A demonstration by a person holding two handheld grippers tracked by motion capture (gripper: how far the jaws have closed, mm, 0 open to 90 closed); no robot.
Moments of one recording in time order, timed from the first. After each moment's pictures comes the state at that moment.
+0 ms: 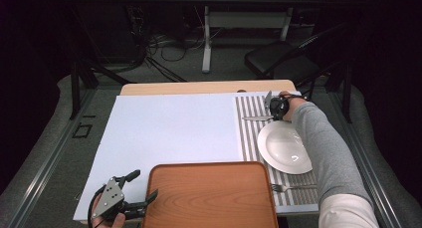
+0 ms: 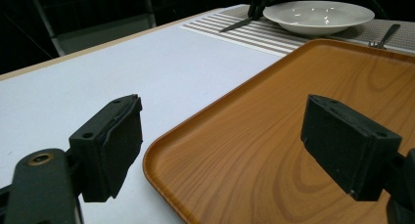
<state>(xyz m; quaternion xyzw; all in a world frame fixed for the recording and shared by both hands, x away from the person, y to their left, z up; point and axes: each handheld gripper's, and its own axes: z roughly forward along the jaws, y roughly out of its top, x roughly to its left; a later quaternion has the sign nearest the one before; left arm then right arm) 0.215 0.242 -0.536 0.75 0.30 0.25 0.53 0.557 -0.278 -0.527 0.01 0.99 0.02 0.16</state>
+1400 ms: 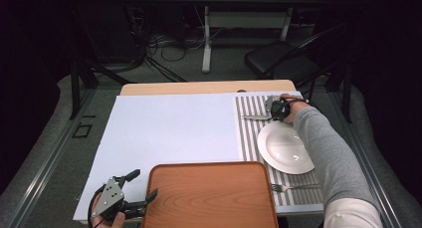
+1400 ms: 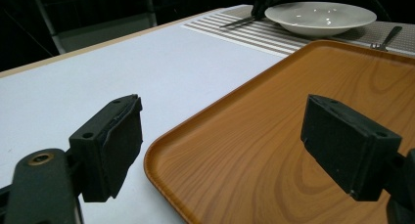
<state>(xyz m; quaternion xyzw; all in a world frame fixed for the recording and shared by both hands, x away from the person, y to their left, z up) 0.217 0.242 -0.537 0.75 0.30 0.24 0.54 0.543 -0.277 -0.524 0.00 0.98 0.00 0.19</state>
